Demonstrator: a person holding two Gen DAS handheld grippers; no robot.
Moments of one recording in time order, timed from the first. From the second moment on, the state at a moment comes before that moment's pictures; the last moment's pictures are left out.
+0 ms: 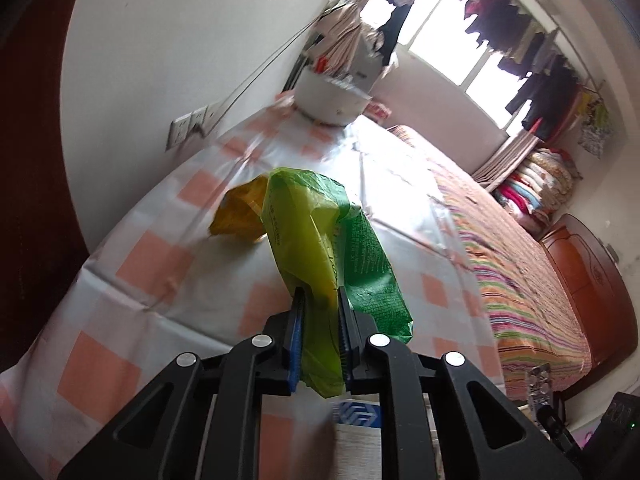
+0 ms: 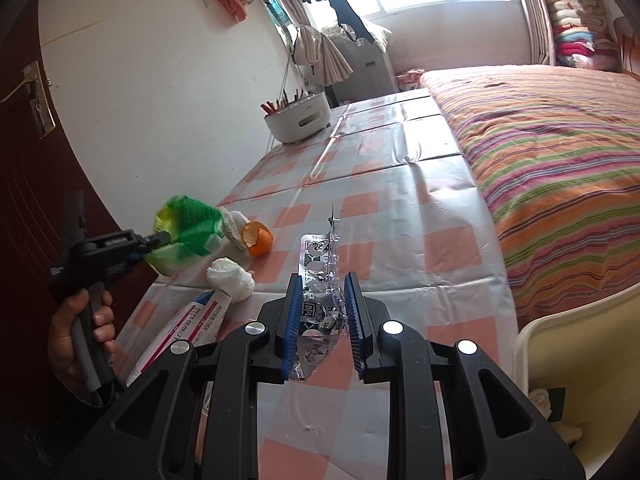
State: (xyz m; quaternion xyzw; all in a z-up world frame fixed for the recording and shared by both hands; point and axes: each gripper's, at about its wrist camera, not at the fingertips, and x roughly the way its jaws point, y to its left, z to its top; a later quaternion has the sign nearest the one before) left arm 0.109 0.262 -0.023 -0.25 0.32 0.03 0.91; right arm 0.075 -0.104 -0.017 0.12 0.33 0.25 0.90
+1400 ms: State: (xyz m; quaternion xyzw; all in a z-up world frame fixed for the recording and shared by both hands) left arm 0.067 -0.035 -0.004 -0.06 0.36 -0.29 0.89; right arm 0.030 -0.270 -0.043 0.14 0.33 0.01 0.93
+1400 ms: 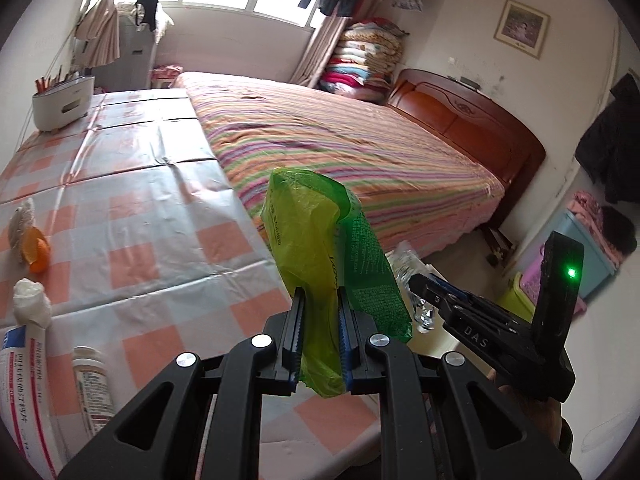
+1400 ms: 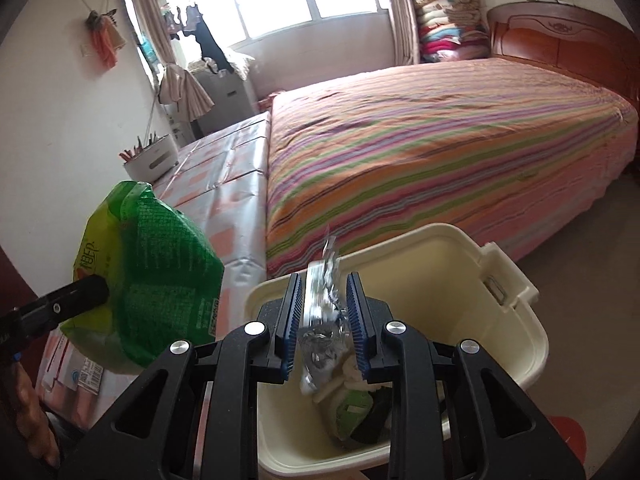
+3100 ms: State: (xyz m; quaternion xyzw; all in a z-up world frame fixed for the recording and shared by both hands) left arm 0.084 -0.064 0.026 -0.02 0.33 -0.27 0.91; right arm -0.013 -0.301 -0.012 0.30 0.15 -0.04 0.94
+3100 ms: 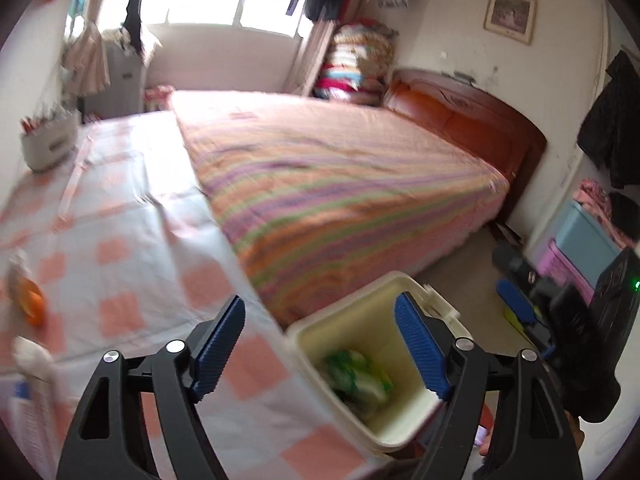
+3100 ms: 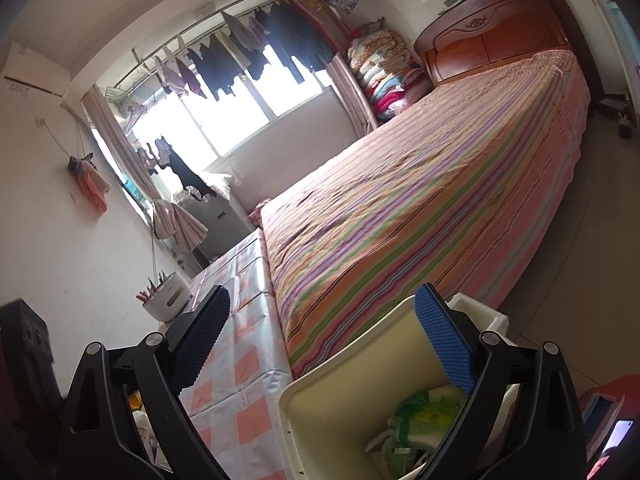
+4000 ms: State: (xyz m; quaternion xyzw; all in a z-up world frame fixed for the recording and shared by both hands) left arm 0.129 0.212 0.031 -0.14 0.27 0.00 0.95; right arm 0.059 -0.134 -0.027 0.18 0.26 0.12 0.94
